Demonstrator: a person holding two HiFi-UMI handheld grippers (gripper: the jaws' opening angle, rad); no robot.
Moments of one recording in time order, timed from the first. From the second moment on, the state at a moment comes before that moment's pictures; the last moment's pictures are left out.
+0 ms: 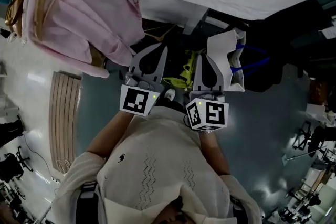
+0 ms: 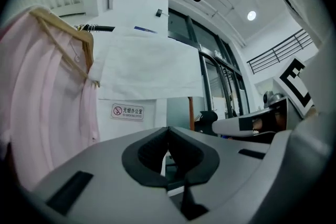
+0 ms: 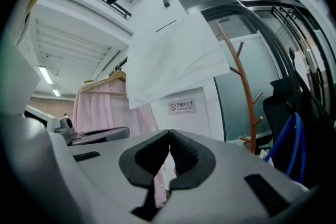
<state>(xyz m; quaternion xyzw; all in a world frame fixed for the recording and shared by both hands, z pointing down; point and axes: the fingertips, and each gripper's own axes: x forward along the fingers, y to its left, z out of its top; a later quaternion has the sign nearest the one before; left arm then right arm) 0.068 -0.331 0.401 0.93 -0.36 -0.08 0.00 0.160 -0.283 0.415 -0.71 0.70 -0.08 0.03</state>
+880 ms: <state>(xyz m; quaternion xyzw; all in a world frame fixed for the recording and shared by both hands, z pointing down) 0.001 -0.317 0.421 0.95 -0.30 -0.07 0.02 0.074 -0.268 0.435 -0.74 0.66 -0.08 0.01</state>
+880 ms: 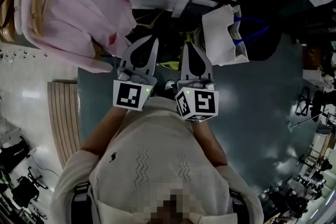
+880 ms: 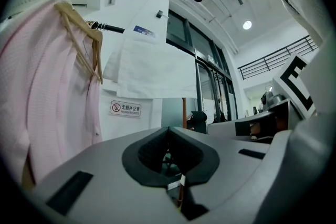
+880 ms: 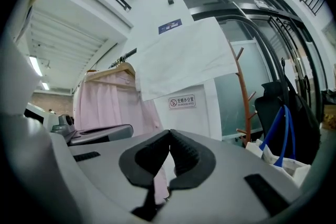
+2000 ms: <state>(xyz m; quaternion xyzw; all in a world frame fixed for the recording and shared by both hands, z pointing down) 0.052 -0.288 0.428 0.95 -0.31 -0.05 0.03 0.121 -0.249 0.441 -0.73 0.68 -0.10 0.00</state>
